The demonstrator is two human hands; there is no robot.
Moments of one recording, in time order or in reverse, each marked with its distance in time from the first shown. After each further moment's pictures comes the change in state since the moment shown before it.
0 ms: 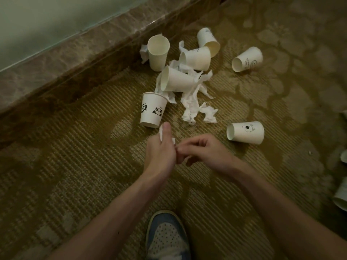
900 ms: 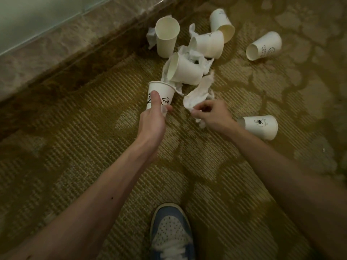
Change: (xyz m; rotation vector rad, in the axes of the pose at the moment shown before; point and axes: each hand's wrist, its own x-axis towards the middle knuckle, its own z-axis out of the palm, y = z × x) left_hand 0.028 0.036 -0.020 -0.057 -0.061 -0.174; right_hand 0.087 0.021 -0.050 -0.364 0.448 0.075
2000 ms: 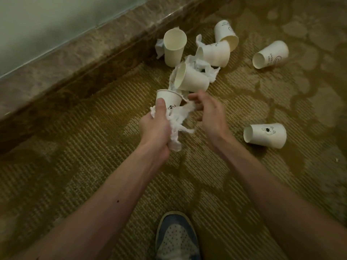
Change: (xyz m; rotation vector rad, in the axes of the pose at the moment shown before) left_hand -0.001 0.014 0.003 -0.379 0.132 -0.125; right_hand -0.040 -0.060 0.027 0.501 0.145 -0.089
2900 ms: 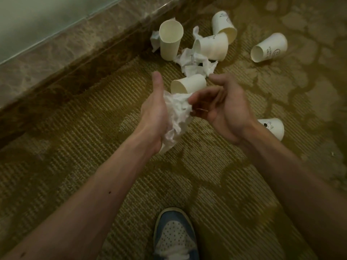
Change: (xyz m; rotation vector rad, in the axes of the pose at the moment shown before) left_hand 0.008 0.019 -0.009 0.183 -0.280 0.031; right_hand 0.002 -0.032 -0.023 0.347 -0.489 0.111
